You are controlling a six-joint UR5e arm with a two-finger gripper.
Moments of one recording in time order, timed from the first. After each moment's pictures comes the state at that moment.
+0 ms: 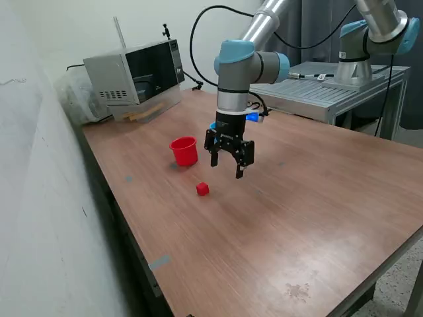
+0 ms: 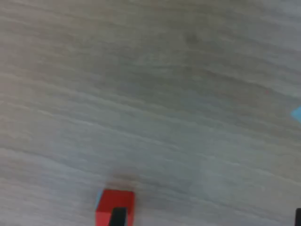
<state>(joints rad) 0.05 -0.69 1.27 -2.42 -1.60 2.97</state>
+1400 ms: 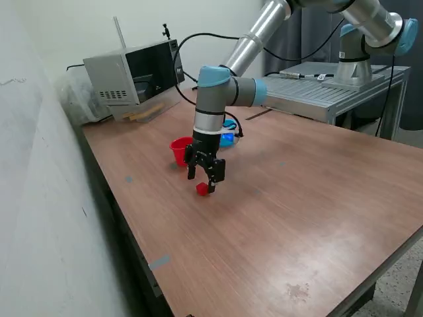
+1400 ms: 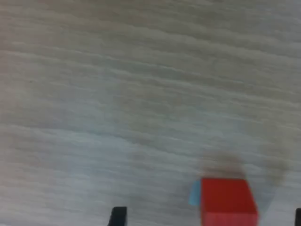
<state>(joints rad) -0.02 -0.55 1.14 -2.51 -1.60 2.97</state>
